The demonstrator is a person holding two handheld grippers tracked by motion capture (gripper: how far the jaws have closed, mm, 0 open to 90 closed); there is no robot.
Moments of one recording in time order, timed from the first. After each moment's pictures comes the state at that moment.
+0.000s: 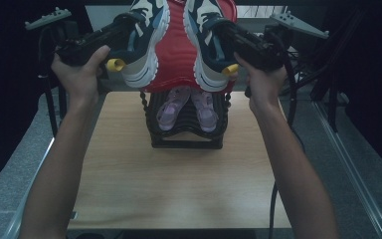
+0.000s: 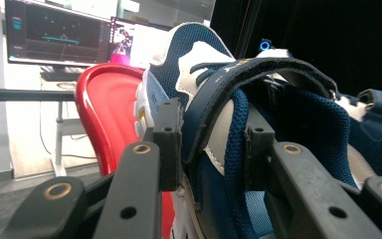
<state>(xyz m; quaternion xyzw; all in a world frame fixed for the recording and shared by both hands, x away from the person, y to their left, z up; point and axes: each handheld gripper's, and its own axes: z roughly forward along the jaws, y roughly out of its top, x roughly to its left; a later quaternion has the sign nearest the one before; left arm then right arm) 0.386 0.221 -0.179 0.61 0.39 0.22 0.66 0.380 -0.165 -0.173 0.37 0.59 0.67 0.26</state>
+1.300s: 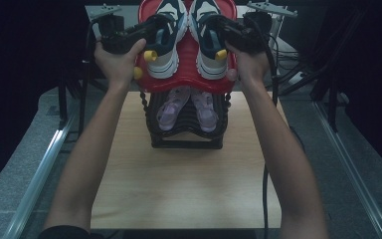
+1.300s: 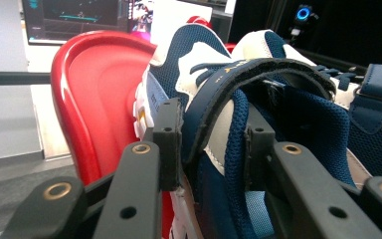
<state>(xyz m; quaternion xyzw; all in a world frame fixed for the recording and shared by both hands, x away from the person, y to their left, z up) 0.452 0.168 -0.201 0.63 0.42 0.25 0.60 0.449 -0.151 -0.183 0.41 0.63 0.59 0.30</state>
